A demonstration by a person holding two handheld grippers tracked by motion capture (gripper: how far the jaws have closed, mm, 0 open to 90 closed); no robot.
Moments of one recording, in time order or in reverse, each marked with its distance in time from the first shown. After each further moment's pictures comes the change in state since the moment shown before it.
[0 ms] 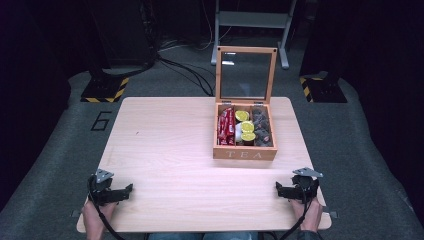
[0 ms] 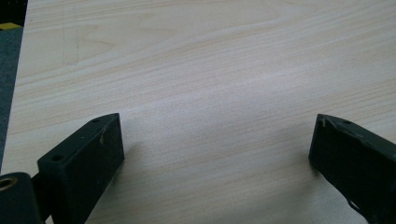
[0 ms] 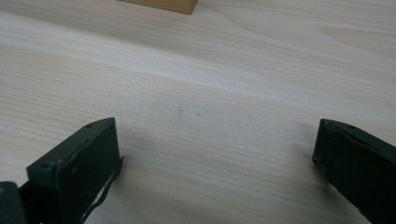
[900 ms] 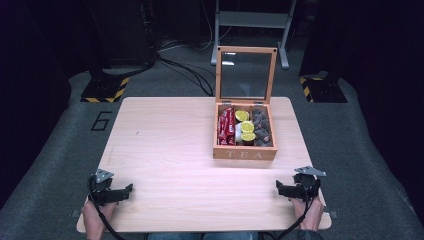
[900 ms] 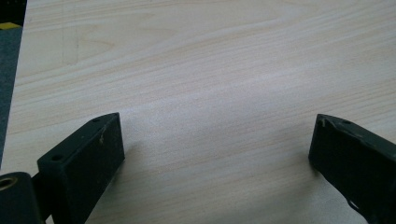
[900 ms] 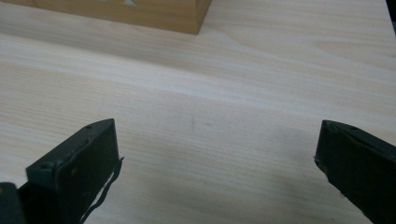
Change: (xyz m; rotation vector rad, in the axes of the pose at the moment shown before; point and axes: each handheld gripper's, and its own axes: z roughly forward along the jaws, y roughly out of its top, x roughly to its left) left arm 0.000 0.000 0.000 0.001 -0.002 -0.001; right arm 0.003 0.010 -0.015 -0.010 0.018 0.039
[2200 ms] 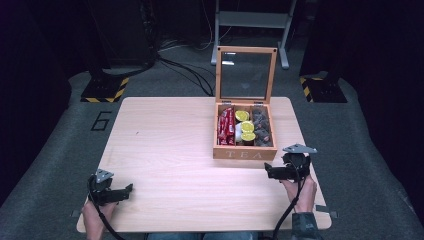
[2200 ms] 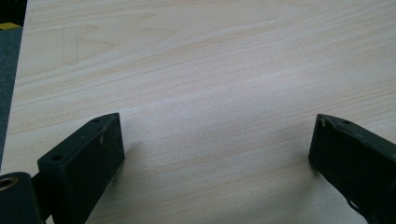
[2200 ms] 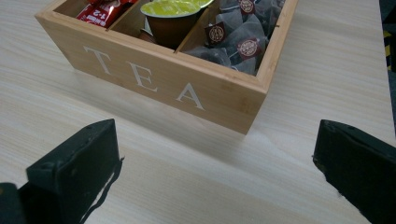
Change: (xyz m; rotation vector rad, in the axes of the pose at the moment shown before) left arm 0.000 0.000 0.000 -0.001 0.001 0.001; right arm 0.041 0.080 -0.026 -0.050 0.068 -0.118
